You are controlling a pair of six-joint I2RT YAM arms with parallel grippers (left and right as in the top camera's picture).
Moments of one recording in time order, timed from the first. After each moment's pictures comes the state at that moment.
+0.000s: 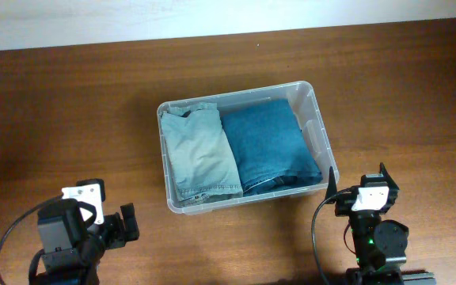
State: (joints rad) left arm 0.13 0.64 0.74 -0.99 0.08 0.00; right arm -0.03 0.04 0.01 -0.08 0.05 -0.14
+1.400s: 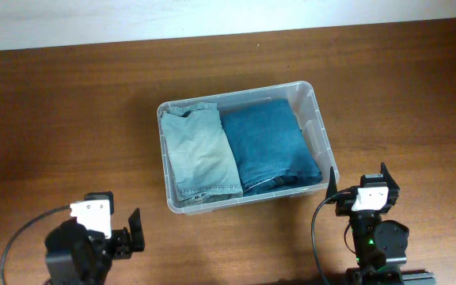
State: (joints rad) left arm 0.05 0.41 0.64 -0.91 0.06 0.04; right arm -0.03 0.04 0.01 -0.08 0.06 -0.16
